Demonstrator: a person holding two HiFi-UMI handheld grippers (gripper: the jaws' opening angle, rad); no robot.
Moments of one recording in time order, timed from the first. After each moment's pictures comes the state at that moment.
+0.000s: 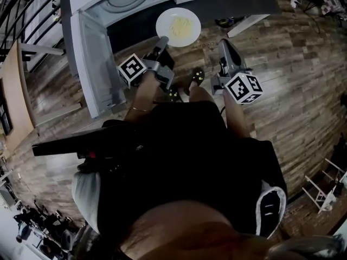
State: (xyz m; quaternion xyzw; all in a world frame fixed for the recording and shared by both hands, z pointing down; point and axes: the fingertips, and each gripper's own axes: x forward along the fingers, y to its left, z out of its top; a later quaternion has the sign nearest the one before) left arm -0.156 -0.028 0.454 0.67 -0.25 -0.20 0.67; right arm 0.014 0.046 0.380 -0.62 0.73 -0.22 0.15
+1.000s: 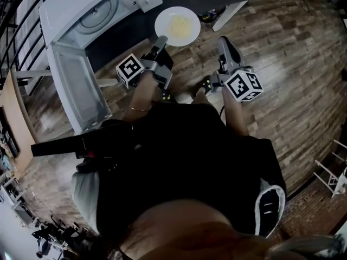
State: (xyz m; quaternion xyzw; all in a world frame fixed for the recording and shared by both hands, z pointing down) left arm -0.036 -0.020 0.455 0.69 -0.20 -0.16 0.68; right arm 0.127 0.074 0.379 -0.67 0.69 -0.21 0.19
